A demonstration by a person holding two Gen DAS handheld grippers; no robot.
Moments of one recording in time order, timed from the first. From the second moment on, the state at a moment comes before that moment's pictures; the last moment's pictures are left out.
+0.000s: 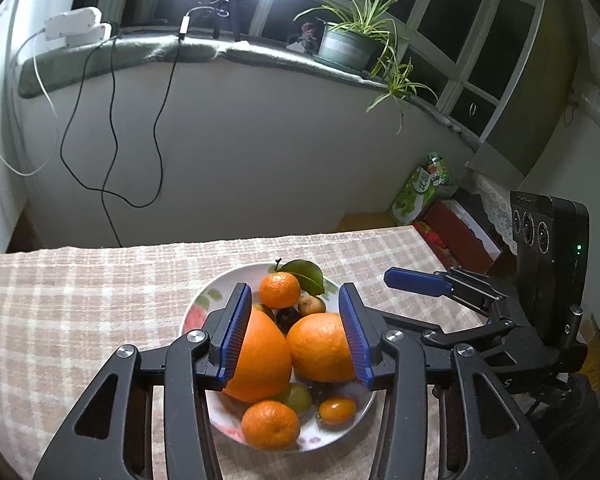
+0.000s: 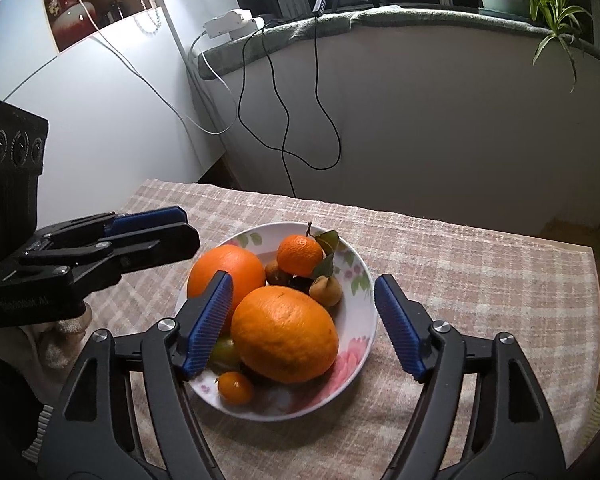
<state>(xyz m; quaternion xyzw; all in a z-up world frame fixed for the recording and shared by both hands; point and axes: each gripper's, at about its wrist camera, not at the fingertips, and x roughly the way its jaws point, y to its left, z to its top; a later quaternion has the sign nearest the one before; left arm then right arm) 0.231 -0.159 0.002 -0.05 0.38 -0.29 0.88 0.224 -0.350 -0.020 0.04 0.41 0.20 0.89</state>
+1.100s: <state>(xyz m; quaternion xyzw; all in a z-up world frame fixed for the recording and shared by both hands) 0.131 -0.125 0.009 0.01 0.31 -0.19 0.93 0.115 -0.332 0.003 0.01 0.33 0.07 0.94</state>
